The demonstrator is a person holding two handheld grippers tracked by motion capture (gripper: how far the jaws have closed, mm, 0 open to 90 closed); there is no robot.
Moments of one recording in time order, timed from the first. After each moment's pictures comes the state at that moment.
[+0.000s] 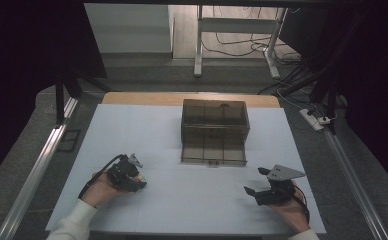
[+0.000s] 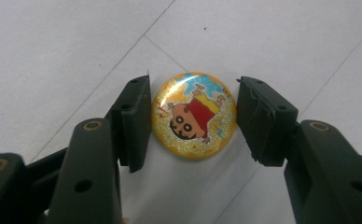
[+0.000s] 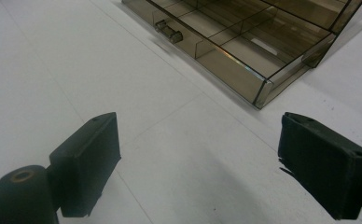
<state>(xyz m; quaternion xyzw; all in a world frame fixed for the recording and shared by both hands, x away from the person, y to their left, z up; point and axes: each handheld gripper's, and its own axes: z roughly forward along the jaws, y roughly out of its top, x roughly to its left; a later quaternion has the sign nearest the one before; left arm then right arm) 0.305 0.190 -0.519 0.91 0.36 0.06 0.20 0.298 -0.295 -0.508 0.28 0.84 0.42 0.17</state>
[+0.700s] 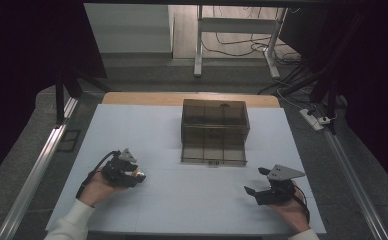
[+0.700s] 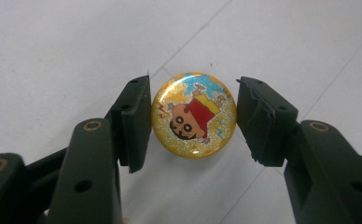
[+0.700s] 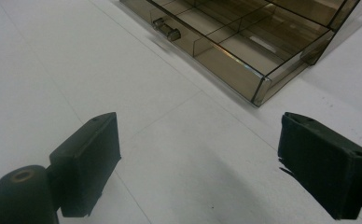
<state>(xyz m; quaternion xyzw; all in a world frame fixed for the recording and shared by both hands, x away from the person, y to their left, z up) 0.302 0.203 -0.504 0.88 0.37 0.08 0.27 0.299 -0.296 -0.510 0.28 0.84 0.42 0.17</state>
